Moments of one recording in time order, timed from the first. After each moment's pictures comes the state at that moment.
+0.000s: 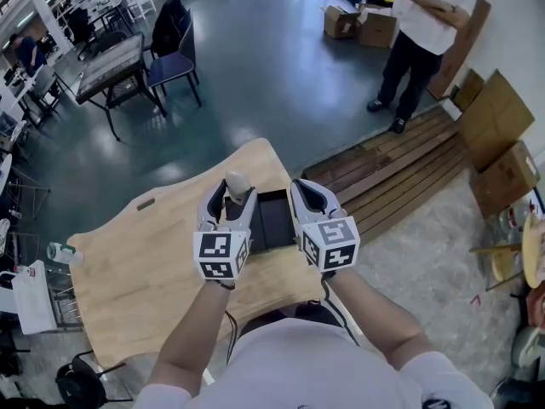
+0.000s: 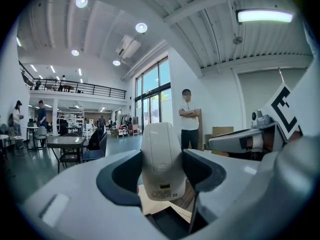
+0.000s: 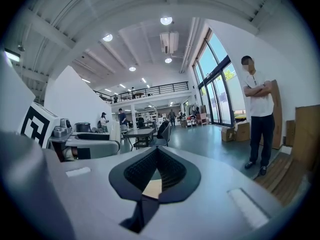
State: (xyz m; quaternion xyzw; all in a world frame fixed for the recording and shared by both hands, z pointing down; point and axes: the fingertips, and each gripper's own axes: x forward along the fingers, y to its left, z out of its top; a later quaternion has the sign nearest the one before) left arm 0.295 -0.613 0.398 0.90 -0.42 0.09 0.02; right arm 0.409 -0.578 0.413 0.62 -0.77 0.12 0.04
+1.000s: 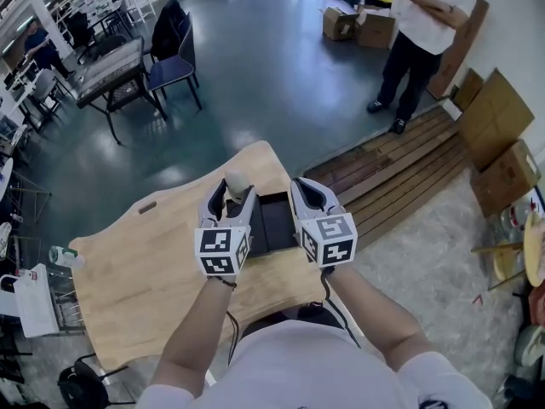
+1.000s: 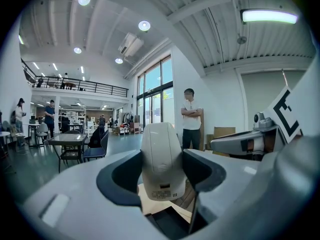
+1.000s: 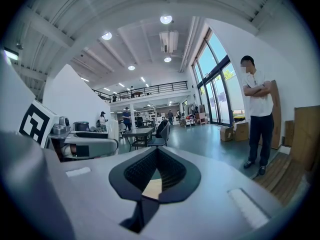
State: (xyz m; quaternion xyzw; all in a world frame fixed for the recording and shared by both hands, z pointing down) left arm 0.294 -0.623 0.401 0.90 -0.42 0.10 0.03; right arm 0.412 -0.588 0.418 0.63 -0.77 0.12 0.04
